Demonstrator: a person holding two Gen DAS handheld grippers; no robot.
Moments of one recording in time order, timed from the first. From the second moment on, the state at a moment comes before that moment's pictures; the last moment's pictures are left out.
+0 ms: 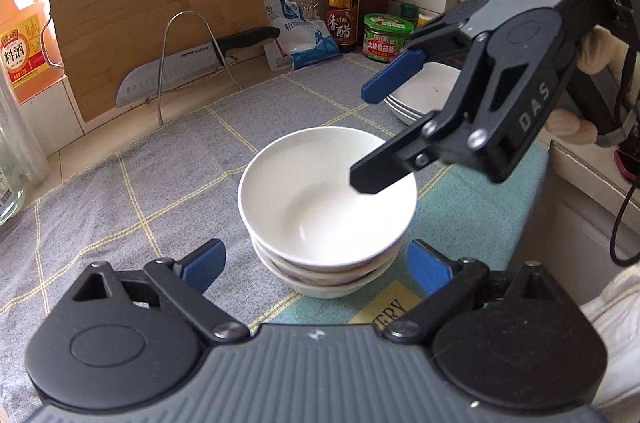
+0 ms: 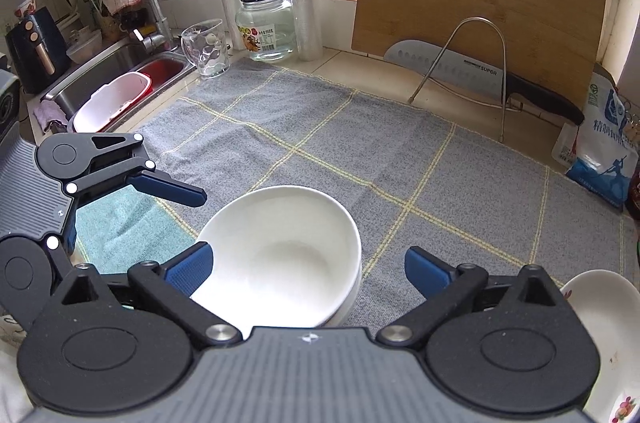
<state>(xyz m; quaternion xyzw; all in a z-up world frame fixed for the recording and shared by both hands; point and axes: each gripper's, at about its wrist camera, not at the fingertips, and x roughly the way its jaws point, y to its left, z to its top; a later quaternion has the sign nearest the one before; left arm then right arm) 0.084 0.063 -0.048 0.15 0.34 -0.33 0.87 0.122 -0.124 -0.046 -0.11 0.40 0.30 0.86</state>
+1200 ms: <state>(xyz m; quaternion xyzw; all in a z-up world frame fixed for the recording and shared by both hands) 0.128 0.061 -0.105 0.24 0.33 -0.47 0.79 0.107 -0.114 -0.131 -0.29 0.38 0.39 0.79</state>
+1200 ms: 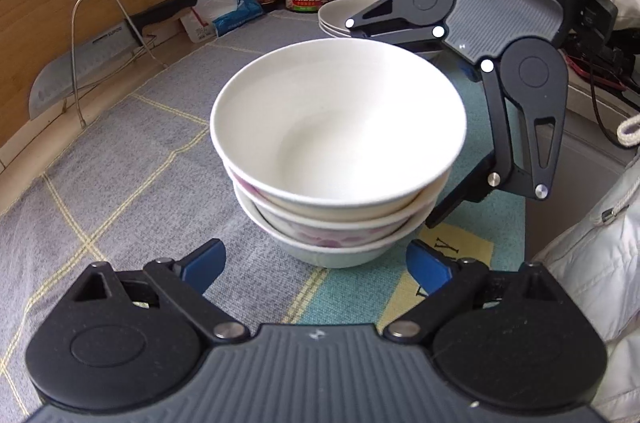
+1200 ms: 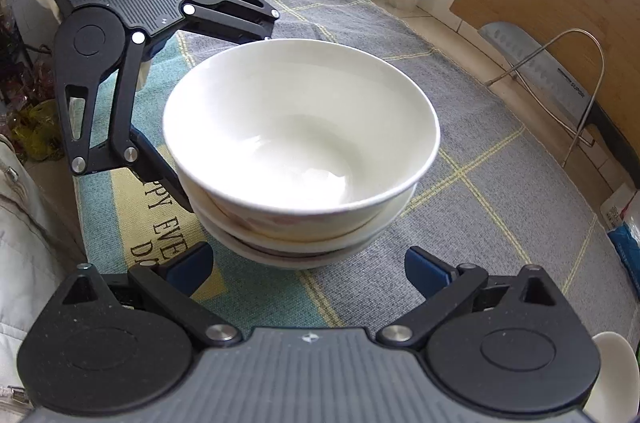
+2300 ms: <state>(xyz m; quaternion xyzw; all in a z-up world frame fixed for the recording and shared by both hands) 0.154 0.045 -0.105 0.27 0.34 -0.56 0.71 0.127 -0.106 -0.120 -0.28 0.40 0.44 0.76</state>
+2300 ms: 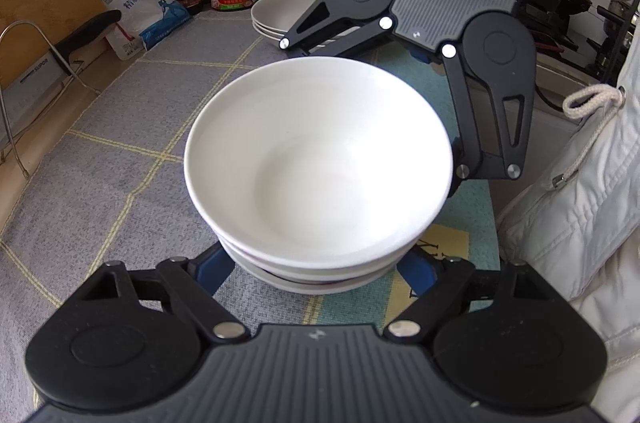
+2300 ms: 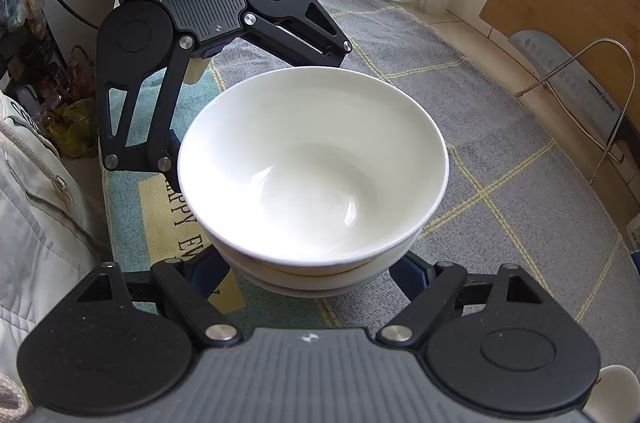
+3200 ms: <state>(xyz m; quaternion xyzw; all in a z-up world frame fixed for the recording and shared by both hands) 0.148 0.040 -0.102 0.27 0.35 -0.55 0.71 0.123 -0.103 -0.117 -0.27 0.41 0.43 0.76</state>
